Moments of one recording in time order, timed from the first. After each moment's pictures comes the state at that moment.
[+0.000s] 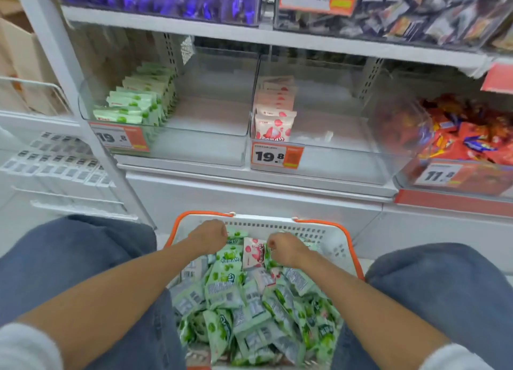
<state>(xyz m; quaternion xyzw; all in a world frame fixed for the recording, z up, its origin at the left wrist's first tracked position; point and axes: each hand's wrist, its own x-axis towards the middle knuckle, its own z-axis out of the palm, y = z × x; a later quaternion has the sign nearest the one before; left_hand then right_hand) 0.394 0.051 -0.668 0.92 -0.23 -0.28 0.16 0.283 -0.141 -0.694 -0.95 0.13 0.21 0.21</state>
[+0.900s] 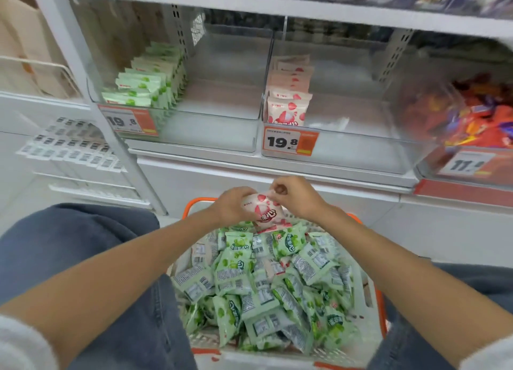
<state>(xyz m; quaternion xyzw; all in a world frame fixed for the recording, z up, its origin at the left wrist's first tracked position) 0.391 0.031 -0.629 0.86 -0.27 -0.27 0.33 0.322 -0.150 -0.611 -0.94 0.04 0.00 0.33</state>
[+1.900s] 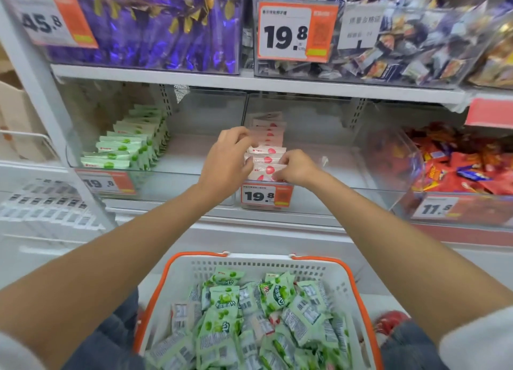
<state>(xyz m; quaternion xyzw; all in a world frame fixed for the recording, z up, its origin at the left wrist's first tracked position) 0.468 -0.047 -0.500 0.84 -0.41 0.21 0.27 0.402 -0.213 -0.492 -0.91 0.21 -0.02 0.34</state>
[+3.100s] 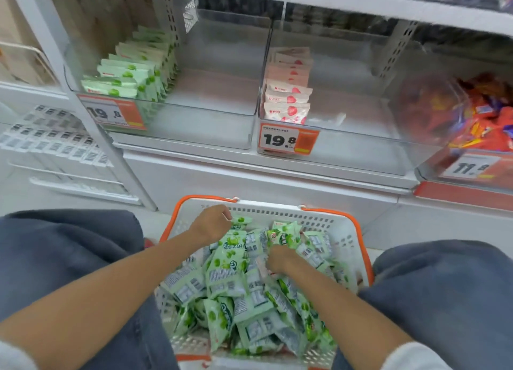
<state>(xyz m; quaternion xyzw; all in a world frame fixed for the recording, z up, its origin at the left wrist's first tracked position) 0.392 0.053 -0.691 0.90 -0.14 -0.28 0.31 0.282 -0.115 -0.764 -0.89 0.19 0.36 0.20</state>
